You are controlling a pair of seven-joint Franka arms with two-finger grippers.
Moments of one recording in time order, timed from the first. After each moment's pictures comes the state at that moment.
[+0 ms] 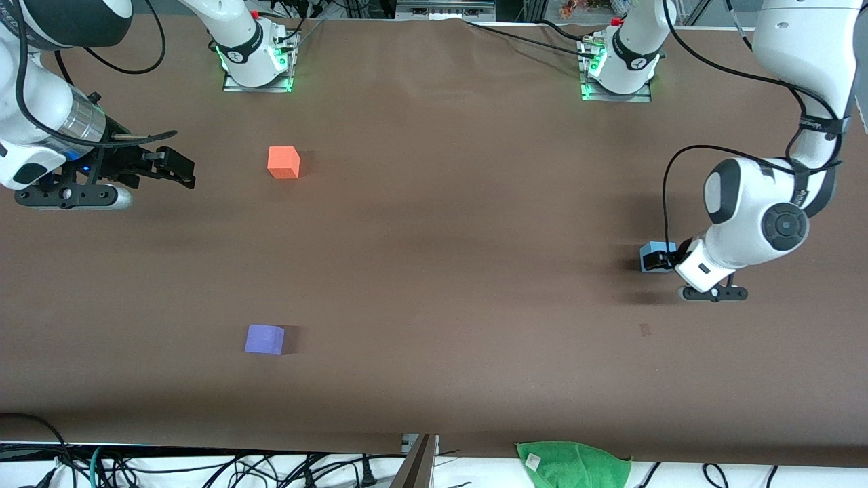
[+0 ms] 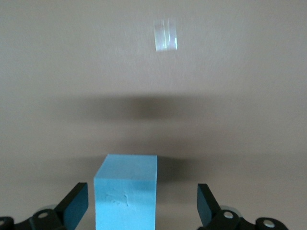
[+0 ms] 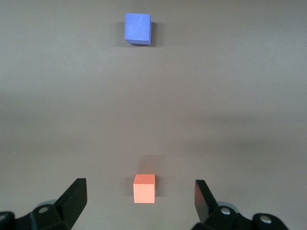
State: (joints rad) left arm 0.09 0.44 -0.08 -1.95 0.03 2.27 -0.03; right arm 0.13 0.11 0.03 -1.54 0.03 1.59 0.16
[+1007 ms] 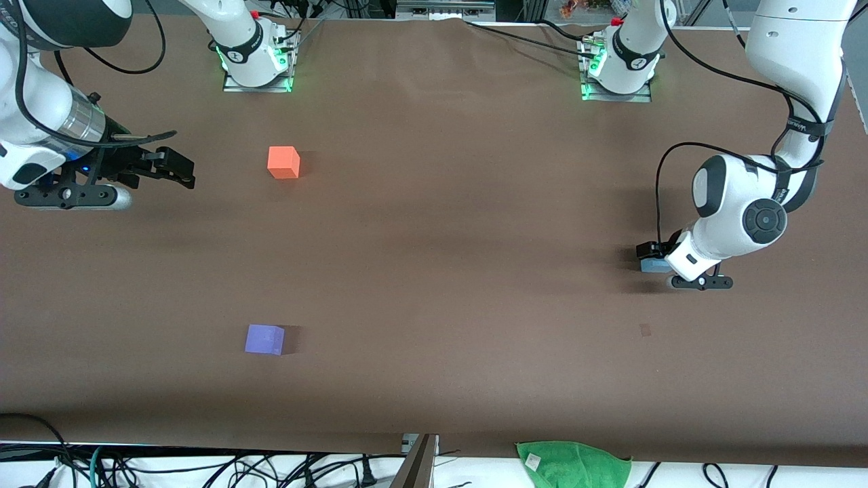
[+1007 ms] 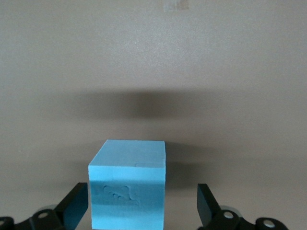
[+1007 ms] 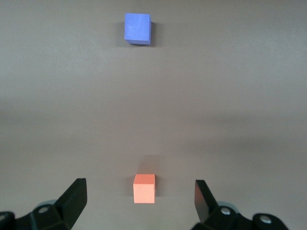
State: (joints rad) left arm 0.10 0.44 -0.08 -2.02 0.05 2.32 -0.02; right arm 0.13 0.11 0.03 -1.54 0.03 1.59 0.16
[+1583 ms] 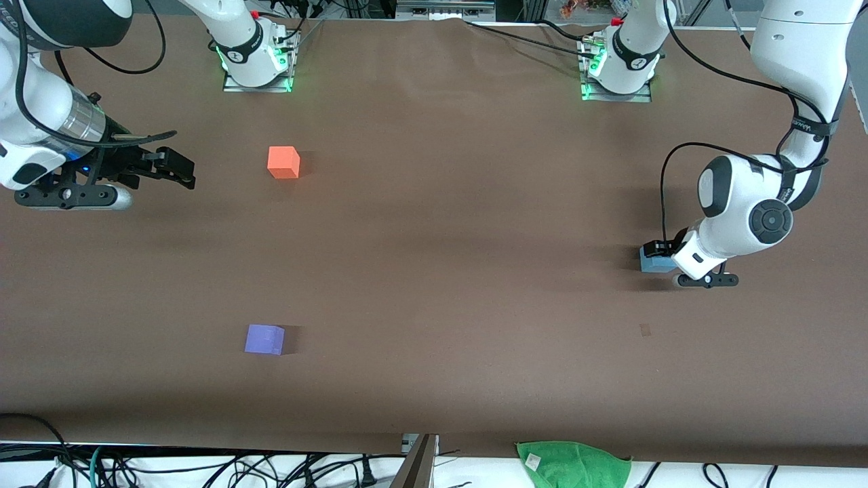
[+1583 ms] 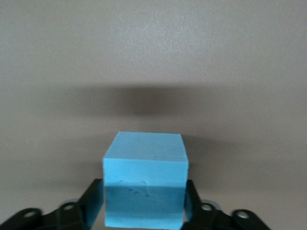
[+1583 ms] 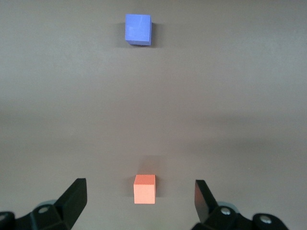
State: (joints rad) left arm 0.12 0.45 -0.08 -2.04 0.06 2.32 -0.02; right arm 0.13 0.11 0.03 -1.54 0.03 1.59 0.16
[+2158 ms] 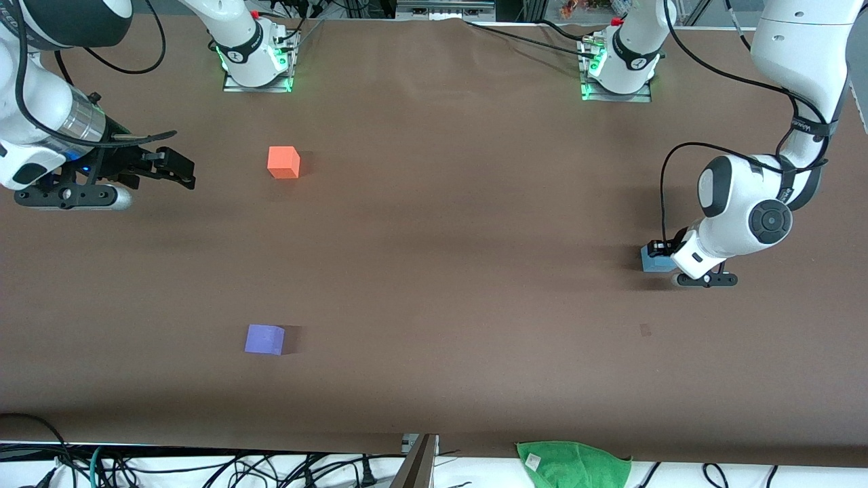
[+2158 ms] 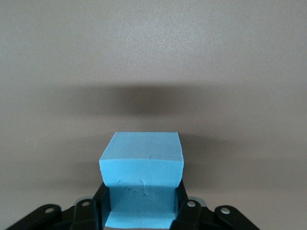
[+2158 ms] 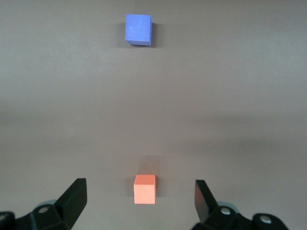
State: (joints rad) left arm 0.13 0.45 -0.08 -2.03 0.06 2.32 -0.01; right arm 0.13 0.11 0.03 -1.54 0.03 1.59 0.16
